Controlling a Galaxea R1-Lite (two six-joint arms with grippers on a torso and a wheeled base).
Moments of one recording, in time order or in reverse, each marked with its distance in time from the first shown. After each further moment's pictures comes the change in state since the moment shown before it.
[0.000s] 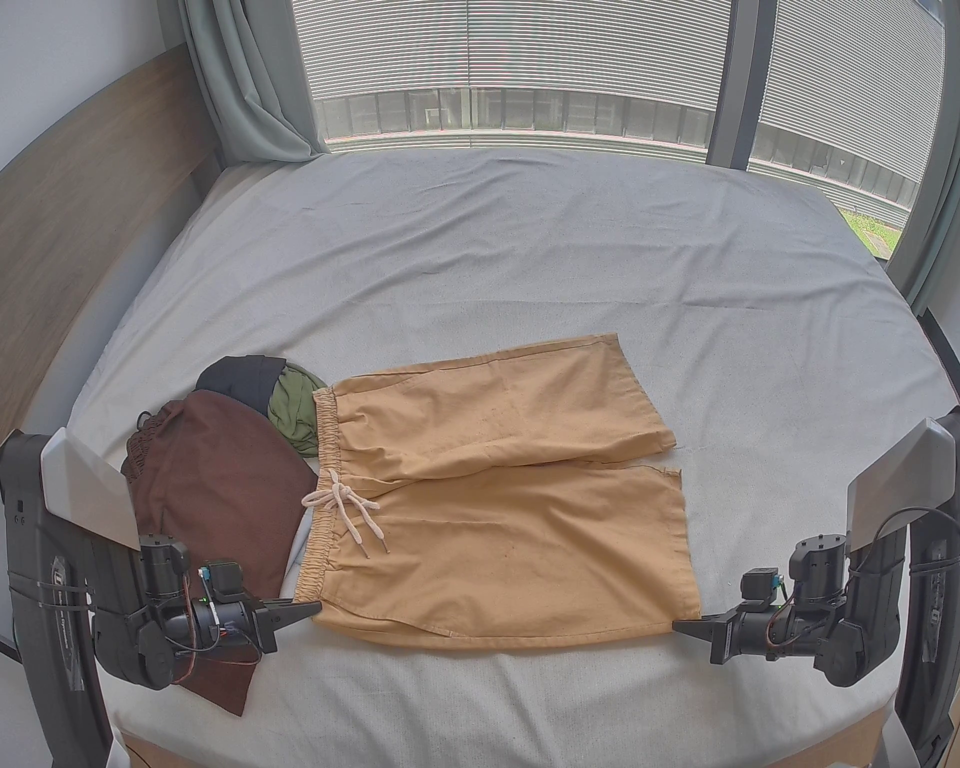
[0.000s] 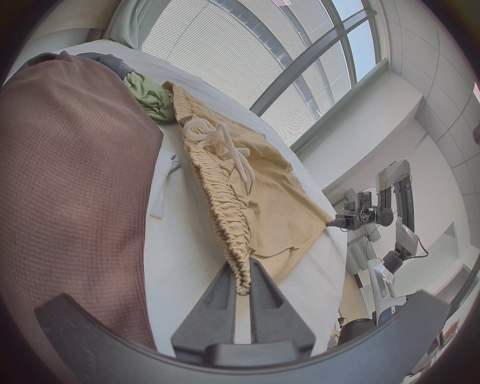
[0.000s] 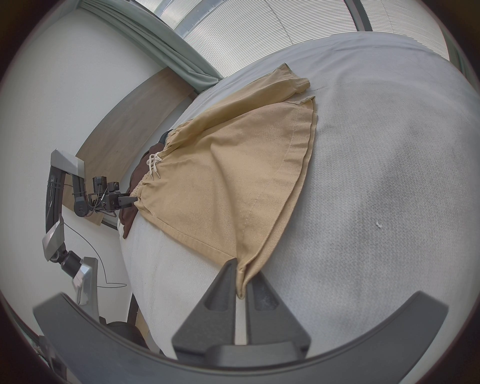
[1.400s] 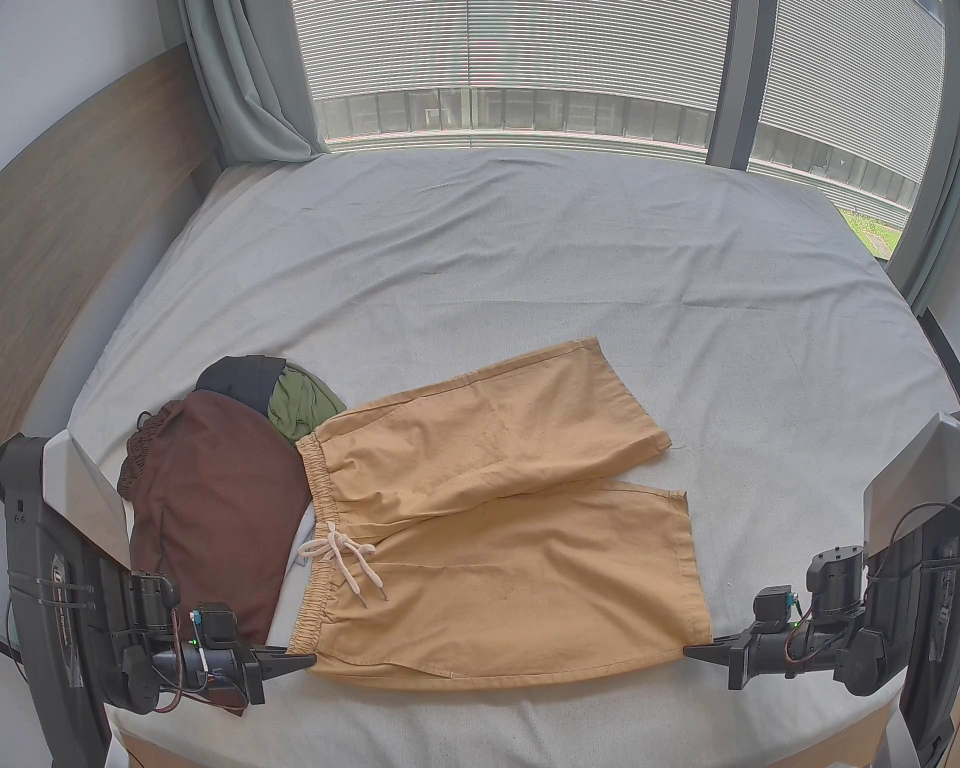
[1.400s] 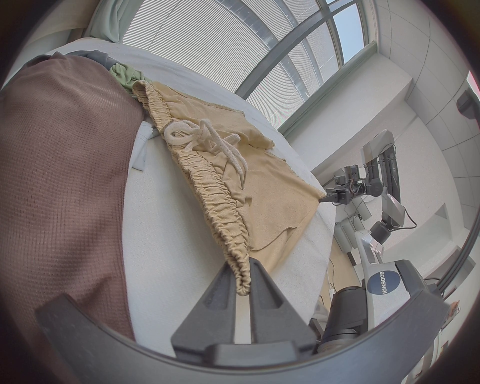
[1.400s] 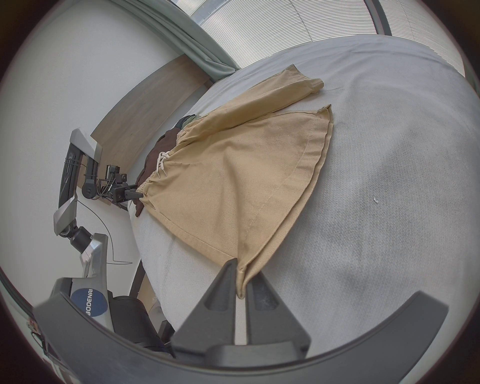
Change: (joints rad) left arm 0.041 0.023 0.194 0.000 -0.080 0.254; right arm -0.022 -0.047 0.130 0.001 0.069 -0.140
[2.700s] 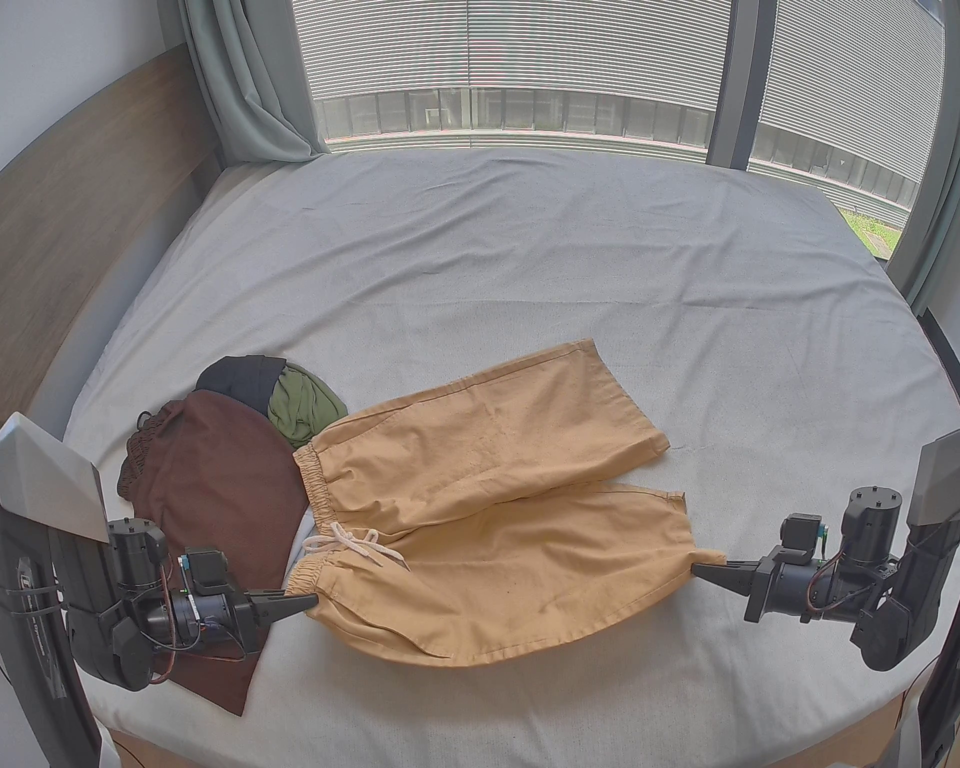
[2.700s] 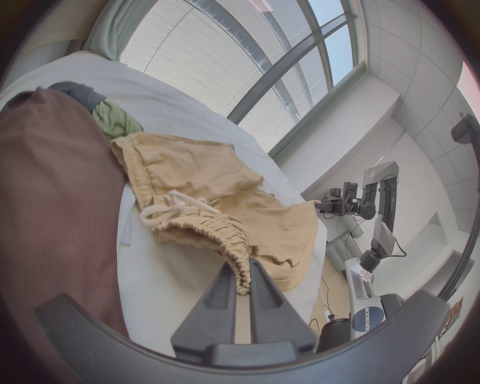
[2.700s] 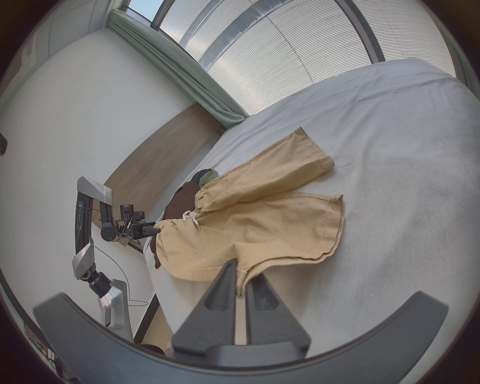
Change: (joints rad) left arm -0.050 -0.192 -0.101 0.001 -0.033 -0.262; right arm 0.001 -0.249 -0.107 0.000 0.061 0.239
